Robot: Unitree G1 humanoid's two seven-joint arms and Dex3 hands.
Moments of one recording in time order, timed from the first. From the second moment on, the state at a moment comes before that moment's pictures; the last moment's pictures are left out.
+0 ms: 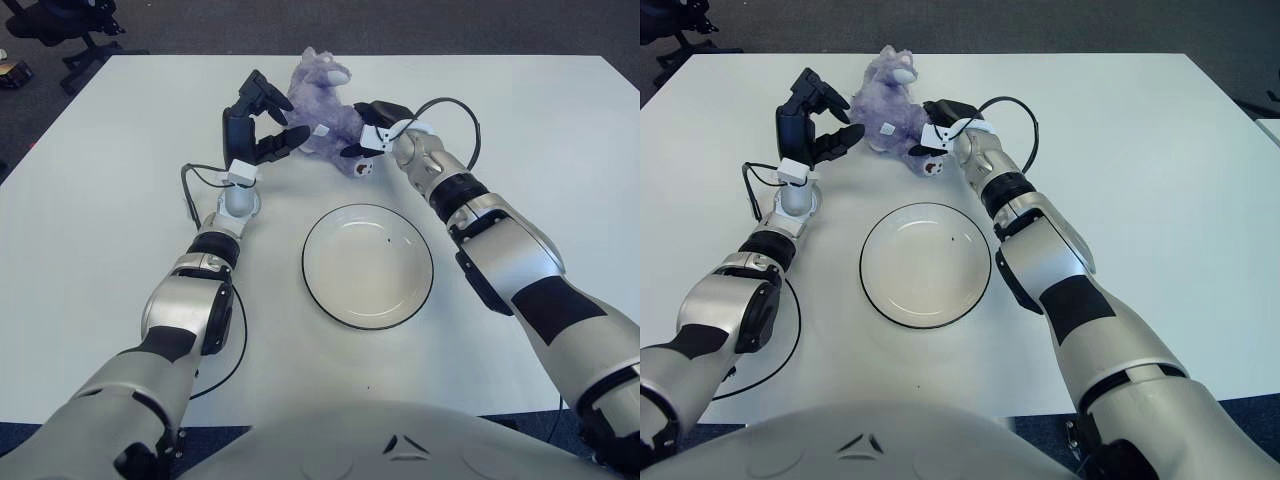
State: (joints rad) left arm -0.76 0.17 0.01 1.10 0.33 -1.17 0.47; right arm -1.12 -0.09 0.48 1.15 -0.59 -0.05 -0.04
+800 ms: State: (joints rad) left arm -0.76 0.17 0.01 1.10 0.33 -1.17 0.47; right arm -1.07 -0.14 0.45 1.15 -0.58 -0.23 -0.15
